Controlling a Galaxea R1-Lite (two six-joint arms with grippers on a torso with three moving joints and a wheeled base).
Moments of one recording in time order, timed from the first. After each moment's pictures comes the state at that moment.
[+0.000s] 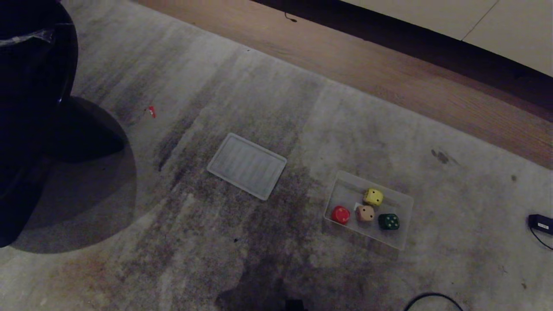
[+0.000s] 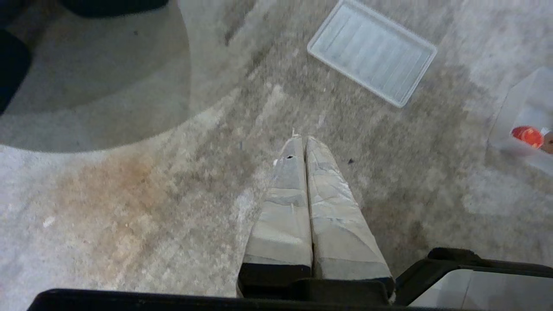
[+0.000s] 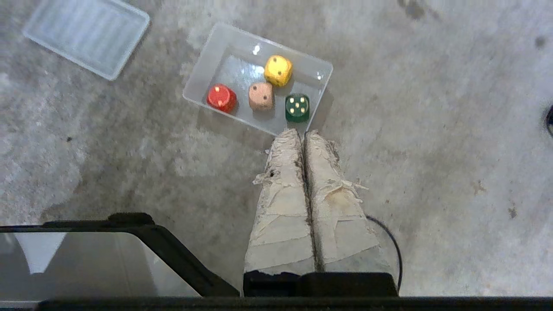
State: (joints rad) left arm 0.00 0.00 0.00 0.00 0.04 -0.04; right arm 0.01 0.00 -0.02 0.06 0.01 0.01
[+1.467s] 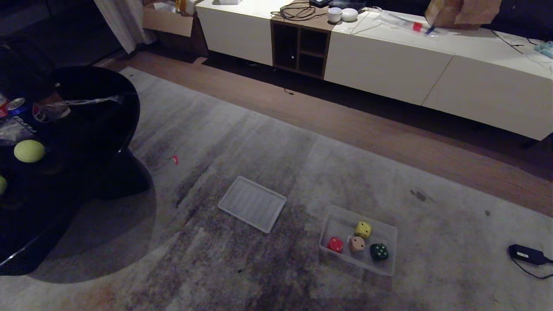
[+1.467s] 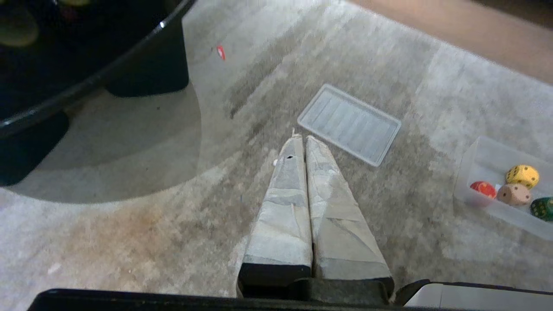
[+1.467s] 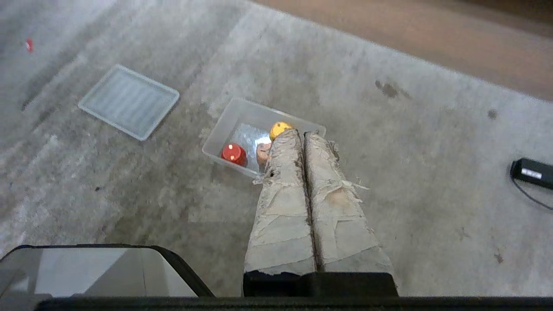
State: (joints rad) left arm 0.00 0.00 0.00 0.00 0.04 -0.04; right arm 0.01 0.00 -0.02 0.06 0.01 0.01
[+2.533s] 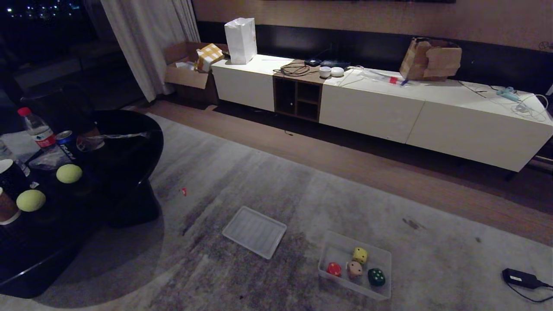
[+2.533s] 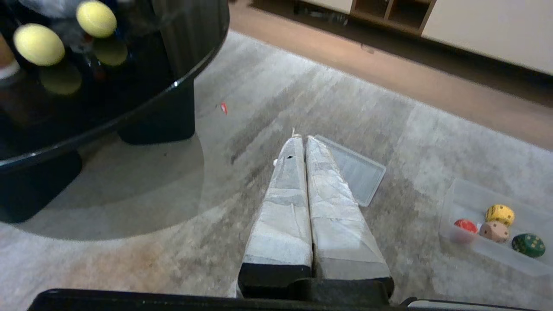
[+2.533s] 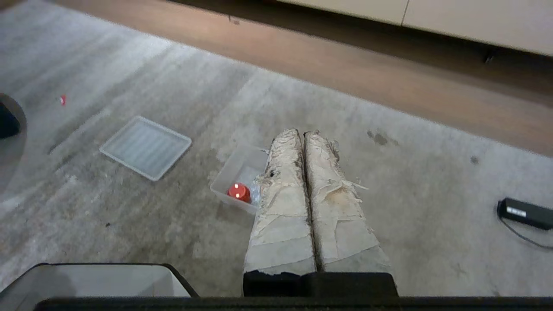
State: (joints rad) left arm 0.00 0.00 0.00 0.00 0.04 -0.04; right arm 0.01 0.00 -0.02 0.06 0.01 0.01
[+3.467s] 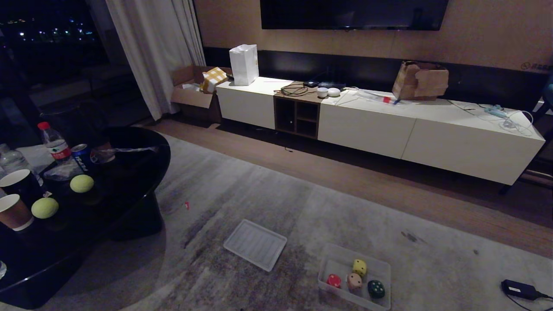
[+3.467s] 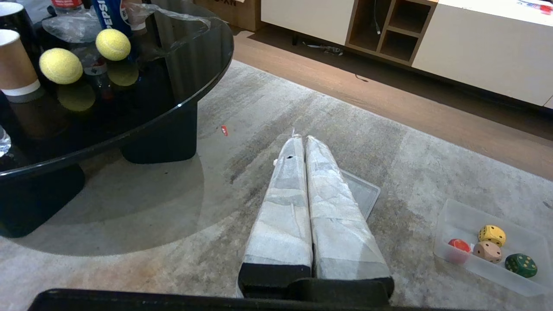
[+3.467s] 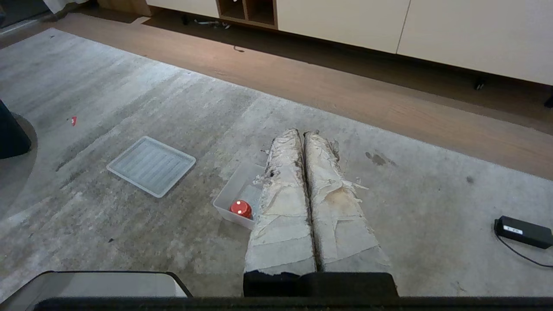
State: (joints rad) left arm 0.00 0.00 0.00 0.00 0.05 -0.05; right arm 0.01 0.00 -0.02 0.06 0.01 0.01
